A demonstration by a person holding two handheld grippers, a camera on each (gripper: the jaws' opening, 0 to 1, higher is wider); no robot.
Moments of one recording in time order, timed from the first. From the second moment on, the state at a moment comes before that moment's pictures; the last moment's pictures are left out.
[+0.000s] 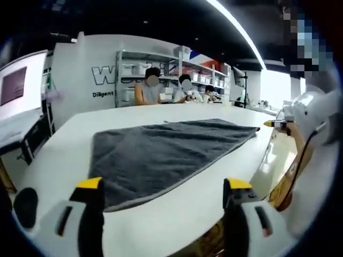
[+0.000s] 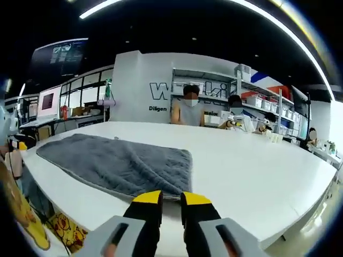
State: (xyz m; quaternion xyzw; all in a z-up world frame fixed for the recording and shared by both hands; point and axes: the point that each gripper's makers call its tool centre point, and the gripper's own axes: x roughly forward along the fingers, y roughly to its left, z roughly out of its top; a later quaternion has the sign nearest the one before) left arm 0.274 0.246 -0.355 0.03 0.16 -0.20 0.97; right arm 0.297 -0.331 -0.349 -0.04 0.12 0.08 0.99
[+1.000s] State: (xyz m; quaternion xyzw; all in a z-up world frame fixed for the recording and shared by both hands) left arm 0.268 0.251 -0.357 0.02 0.16 -0.19 0.97; right arm 0.298 -0.264 -0.335 -0.03 0.10 0.20 0.97
